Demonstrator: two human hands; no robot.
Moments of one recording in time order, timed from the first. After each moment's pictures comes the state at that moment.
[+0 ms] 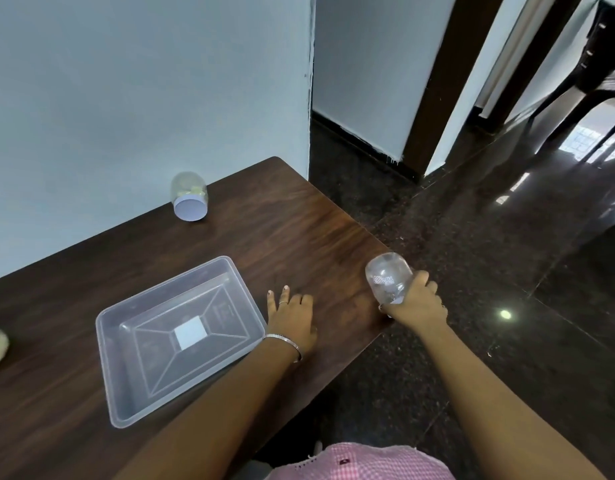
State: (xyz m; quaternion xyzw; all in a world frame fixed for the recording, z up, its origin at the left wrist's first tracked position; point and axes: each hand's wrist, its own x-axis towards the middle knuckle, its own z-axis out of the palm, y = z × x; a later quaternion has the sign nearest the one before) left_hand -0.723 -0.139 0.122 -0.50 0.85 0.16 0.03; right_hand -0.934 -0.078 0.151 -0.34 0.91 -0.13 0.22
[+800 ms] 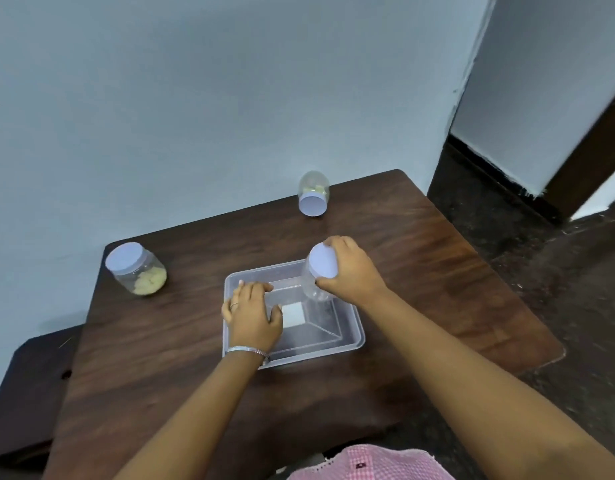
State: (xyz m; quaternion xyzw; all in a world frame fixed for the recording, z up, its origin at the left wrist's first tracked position) left_hand -0.528 -0.136 0.154 -0.74 0.61 0.11 -0.24; right_hand -0.712 -0.198 0.204 -0.74 0.59 -0.22 0.26
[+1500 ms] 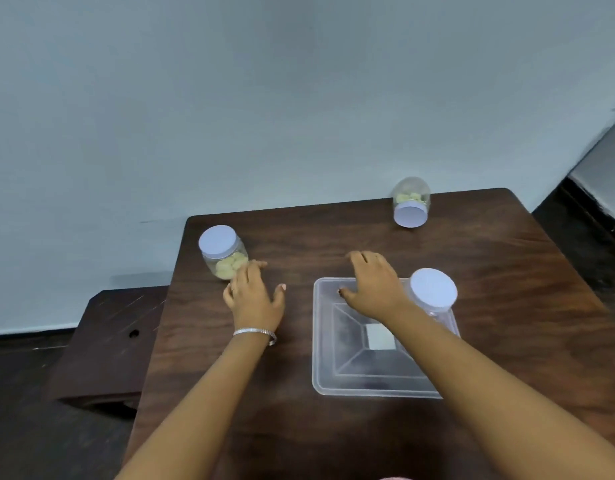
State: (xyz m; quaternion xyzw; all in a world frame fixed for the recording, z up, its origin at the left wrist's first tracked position) left_hand -0.366 -0.169 0.153 -0.82 0.49 0.07 -0.31; right_hand -0.558 -0.237 0.191 -0.82 0.54 -0.07 0.16
